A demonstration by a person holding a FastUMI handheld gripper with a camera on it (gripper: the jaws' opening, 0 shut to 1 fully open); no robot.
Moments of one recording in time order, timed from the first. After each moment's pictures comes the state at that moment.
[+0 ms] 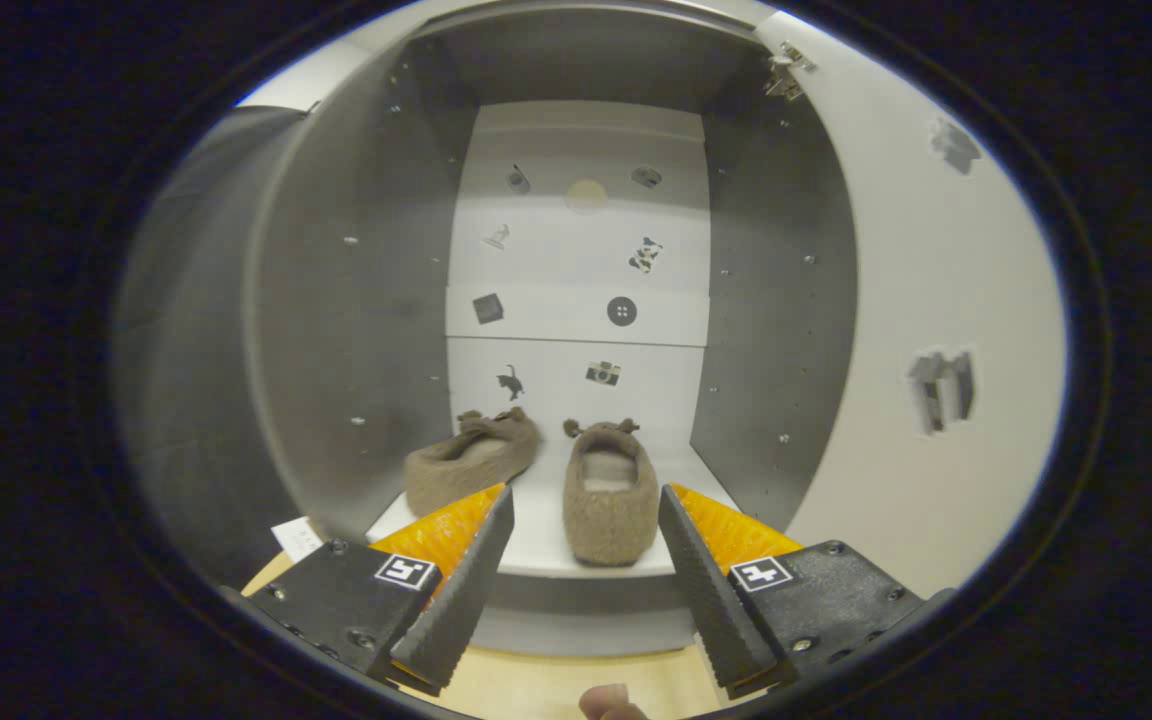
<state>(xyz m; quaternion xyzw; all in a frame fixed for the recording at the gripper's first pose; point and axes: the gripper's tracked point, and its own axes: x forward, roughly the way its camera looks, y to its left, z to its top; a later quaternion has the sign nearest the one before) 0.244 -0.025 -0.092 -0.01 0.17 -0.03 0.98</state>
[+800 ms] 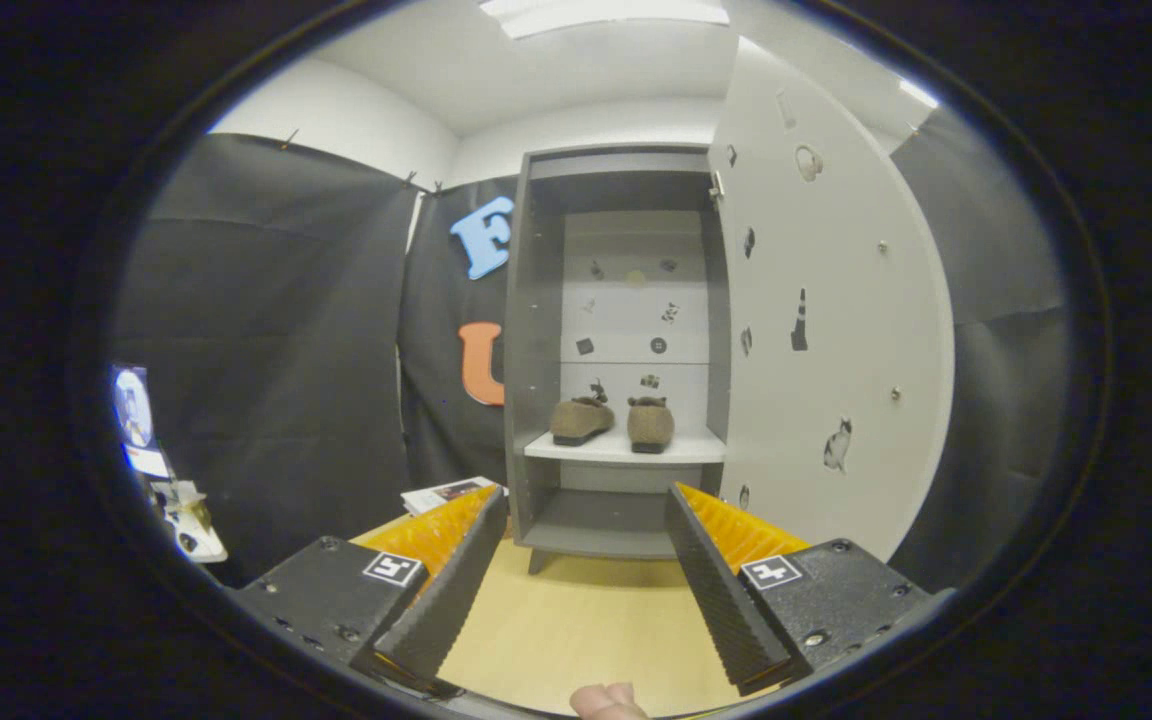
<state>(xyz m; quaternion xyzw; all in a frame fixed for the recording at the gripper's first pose) -0.076 -0.014 -0.087 -0.01 0.08 0.07 0.99</state>
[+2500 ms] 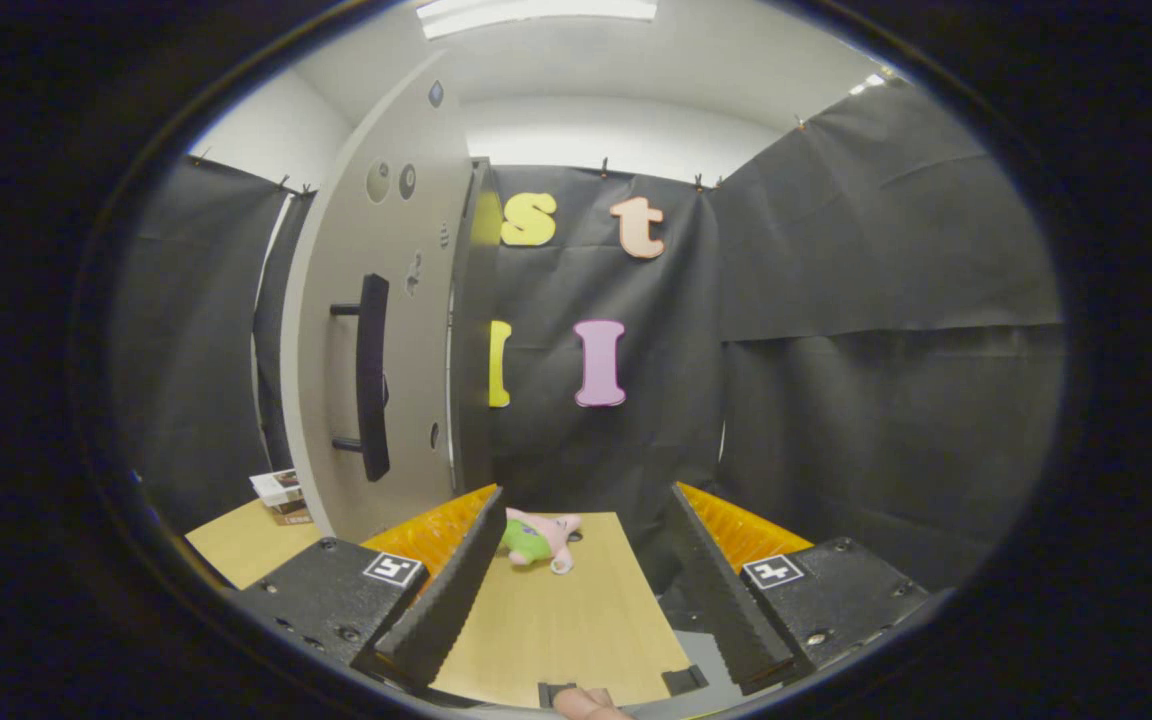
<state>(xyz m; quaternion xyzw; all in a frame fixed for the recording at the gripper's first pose) -0.104 -0.342 -0.034 -0.02 0.09 -0.10 0.99</state>
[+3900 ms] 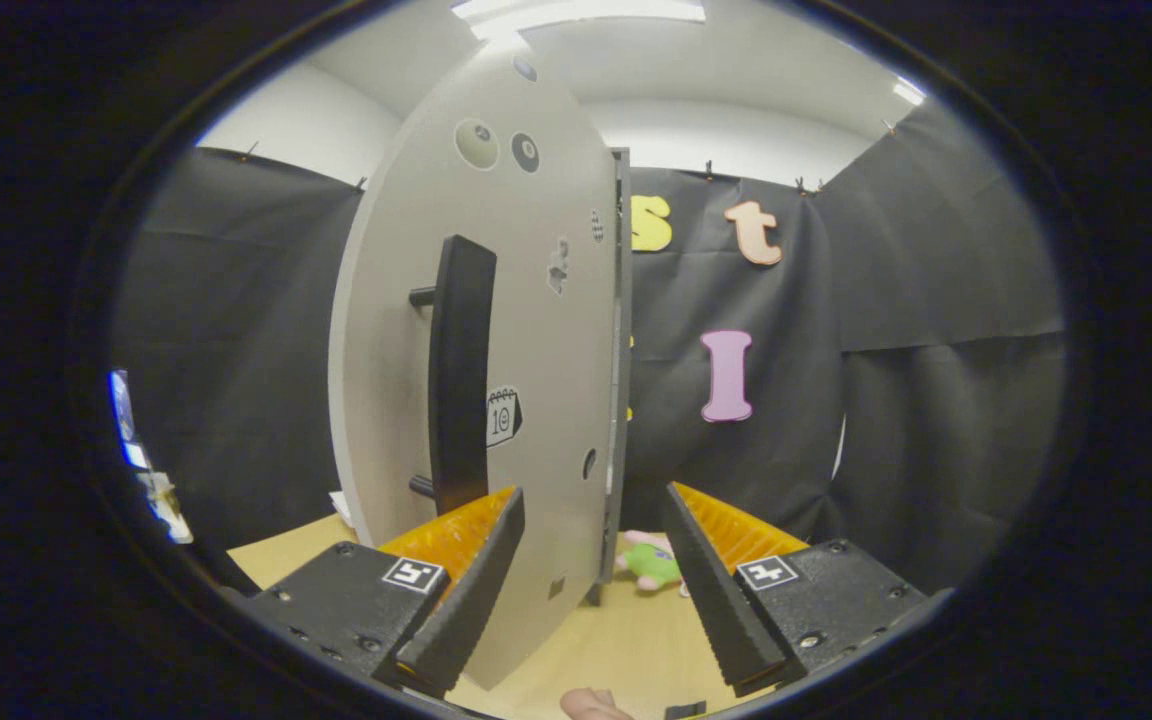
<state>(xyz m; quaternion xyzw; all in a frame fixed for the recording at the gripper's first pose) -0.028 -0.155 -0.046 0.00 0.07 0.02 1.00</state>
